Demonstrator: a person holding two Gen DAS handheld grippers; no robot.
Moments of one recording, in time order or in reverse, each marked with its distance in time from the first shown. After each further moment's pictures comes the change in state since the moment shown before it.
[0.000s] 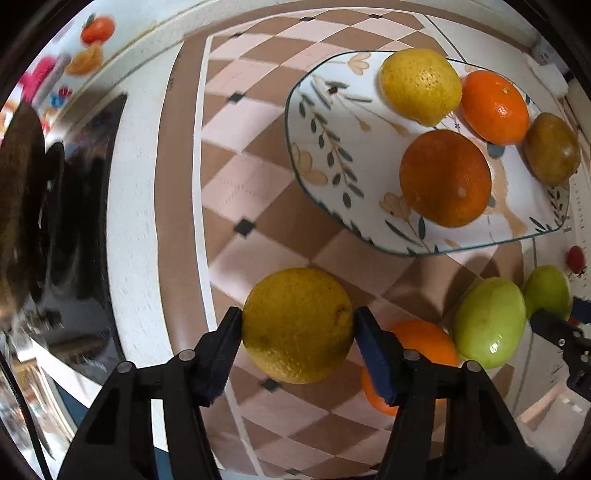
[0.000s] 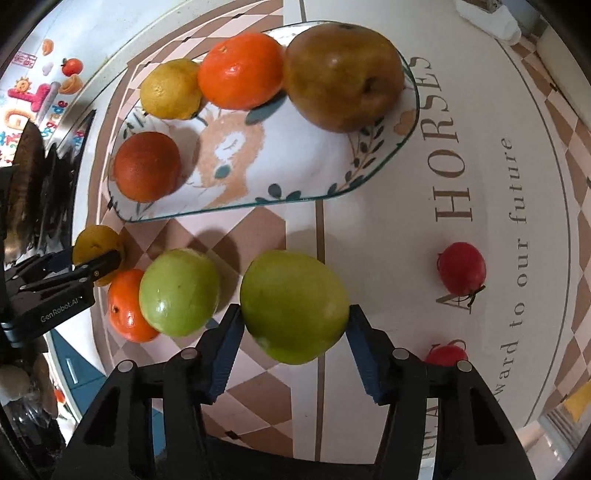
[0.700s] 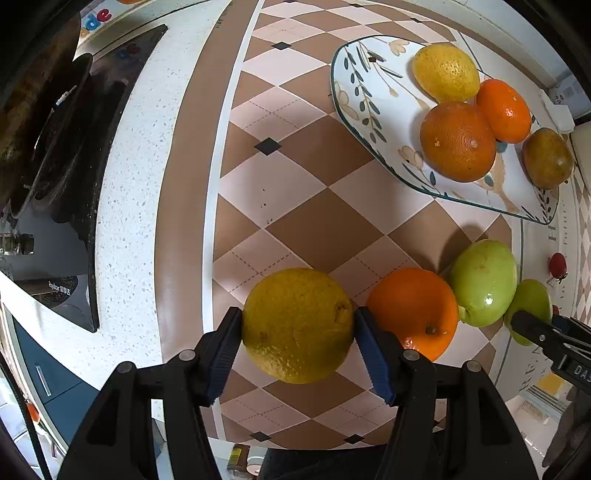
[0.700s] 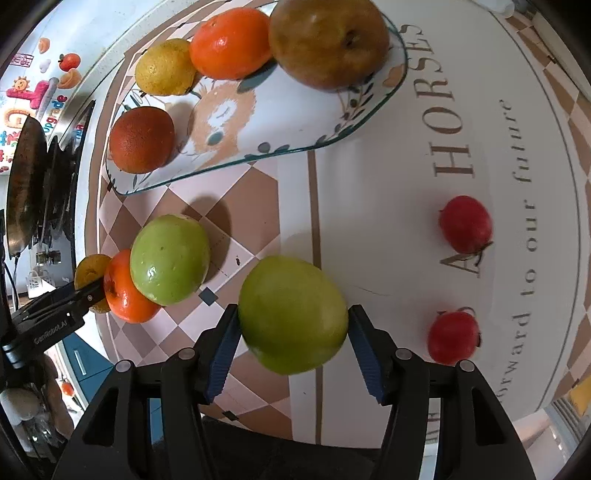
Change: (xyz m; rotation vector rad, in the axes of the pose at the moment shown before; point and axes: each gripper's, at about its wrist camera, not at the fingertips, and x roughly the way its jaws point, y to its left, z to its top) left arm 0.002 0.030 -0.052 -0.167 0.032 -0.101; right arm 0.012 -0.003 -0.010 0.018 0.034 0.031
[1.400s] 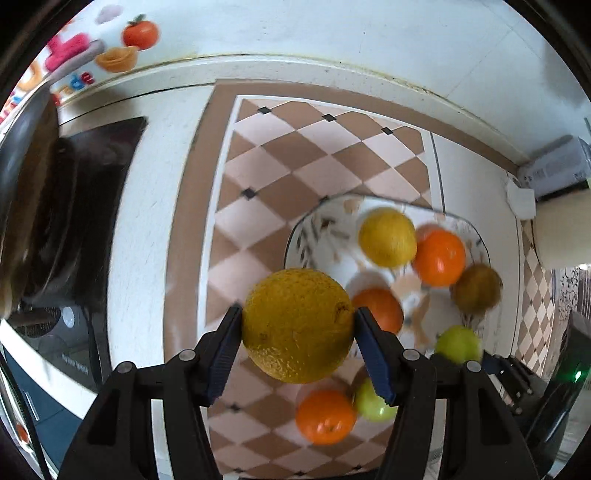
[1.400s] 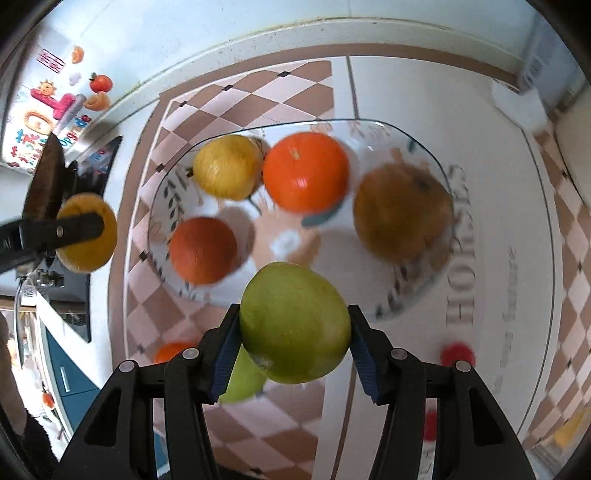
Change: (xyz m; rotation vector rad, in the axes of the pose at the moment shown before) left arm -0.073 -0.007 0.122 -0.032 -0.108 -0.126; right arm -0.040 0.058 0.080 -0.102 -0.164 -0.065
